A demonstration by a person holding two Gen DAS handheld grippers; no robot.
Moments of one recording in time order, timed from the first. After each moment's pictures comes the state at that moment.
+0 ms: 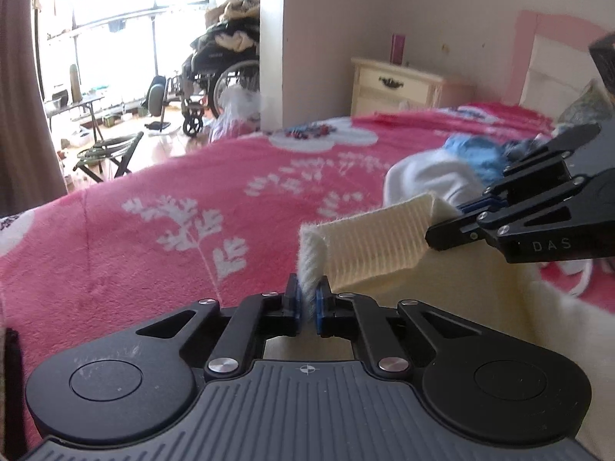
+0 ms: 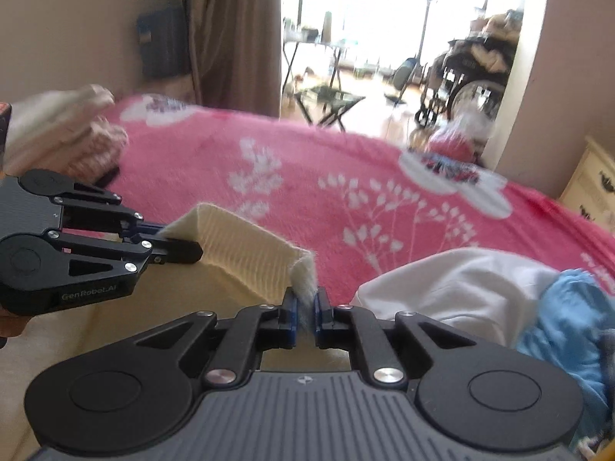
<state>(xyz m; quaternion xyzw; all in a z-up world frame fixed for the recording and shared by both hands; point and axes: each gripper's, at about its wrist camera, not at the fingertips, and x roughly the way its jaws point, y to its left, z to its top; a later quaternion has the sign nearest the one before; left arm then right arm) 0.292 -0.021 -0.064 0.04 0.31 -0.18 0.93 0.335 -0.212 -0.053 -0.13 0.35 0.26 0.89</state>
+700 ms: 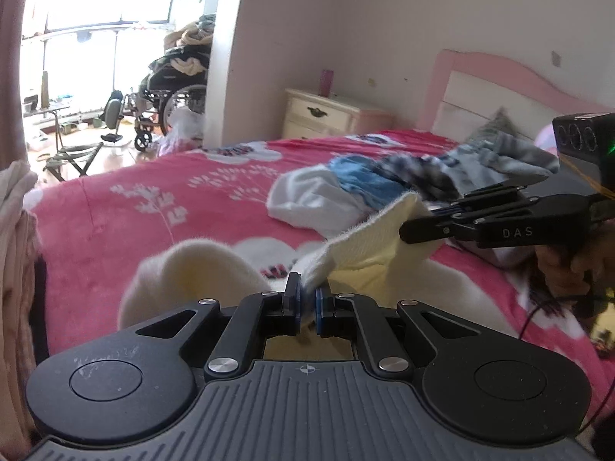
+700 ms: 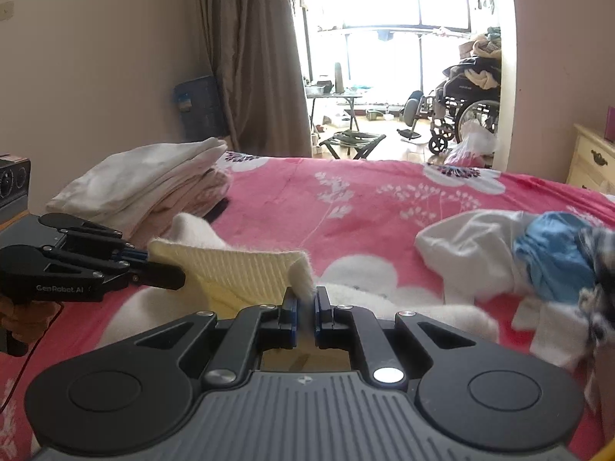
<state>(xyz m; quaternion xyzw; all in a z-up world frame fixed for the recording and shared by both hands) 0.096 0.003 -0.002 -0.01 0.29 -0.27 0.92 0.124 -0.249 0.002 -0.03 0.30 0.29 0.91</state>
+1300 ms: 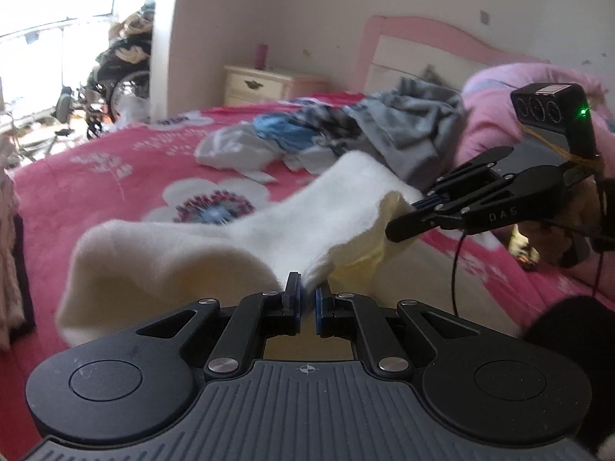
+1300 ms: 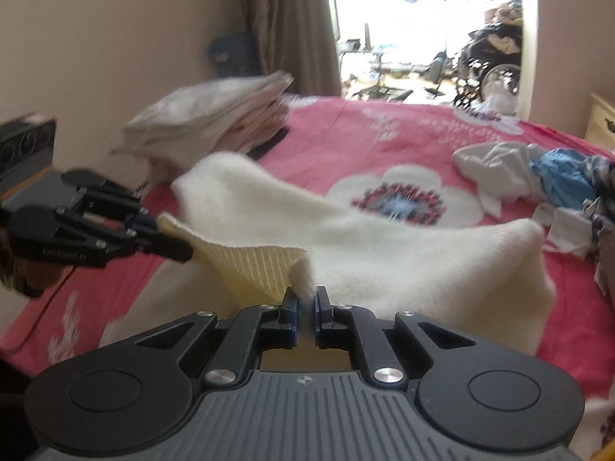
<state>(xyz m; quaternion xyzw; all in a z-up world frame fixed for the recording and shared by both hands) -0.036 -0.002 -0.006 0.03 0.31 -0.35 0.88 -0.023 -0.250 -0.008 -0.06 0.37 0.32 0.87</state>
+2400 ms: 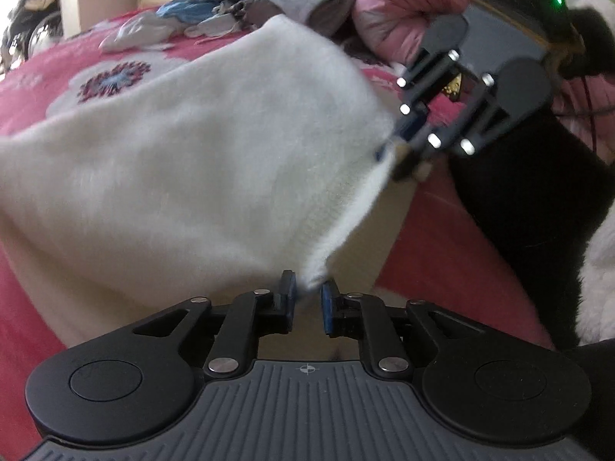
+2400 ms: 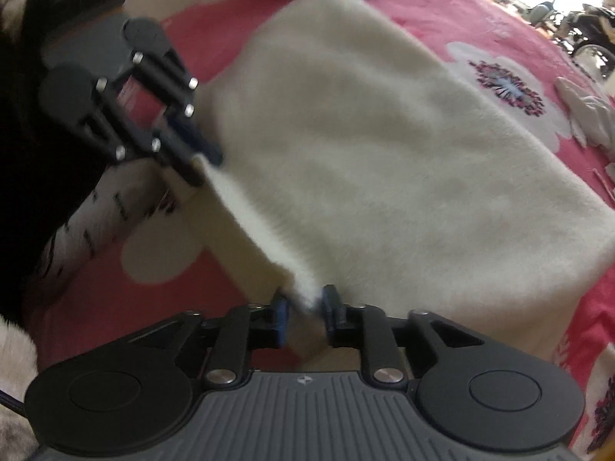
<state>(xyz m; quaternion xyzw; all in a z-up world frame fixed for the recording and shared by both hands) -0.119 -0.009 -0.090 0.12 0.42 -0.44 0.79 -0.126 -0.212 -0.069 -0.26 0.50 0.37 0.74</state>
